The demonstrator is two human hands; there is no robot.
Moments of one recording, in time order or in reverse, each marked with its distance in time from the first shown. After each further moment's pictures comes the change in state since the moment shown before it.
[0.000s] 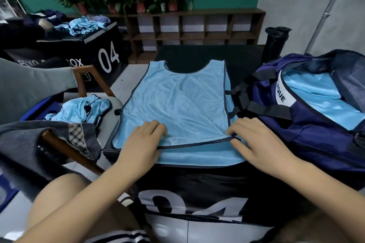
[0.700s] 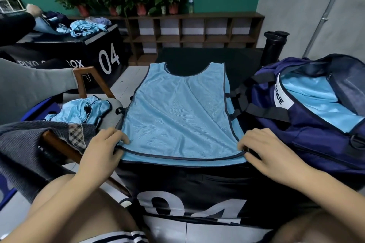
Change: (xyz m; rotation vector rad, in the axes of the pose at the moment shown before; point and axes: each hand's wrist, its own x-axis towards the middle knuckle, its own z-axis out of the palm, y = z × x) left_hand -0.058 -0.073 -0.022 -0.071 0.082 -0.261; right_hand -0.031 0.014 -0.010 -0.045 -0.156 0.031
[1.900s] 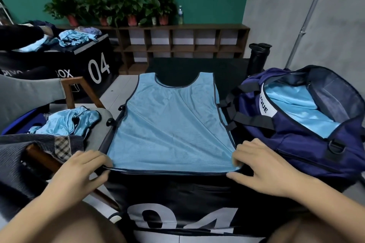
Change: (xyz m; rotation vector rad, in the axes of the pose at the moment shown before) left_hand -0.019 -0.015 -0.029 0.015 -0.068 0.308; right_hand -0.011 0.001 -0.005 -0.077 -0.049 -0.010
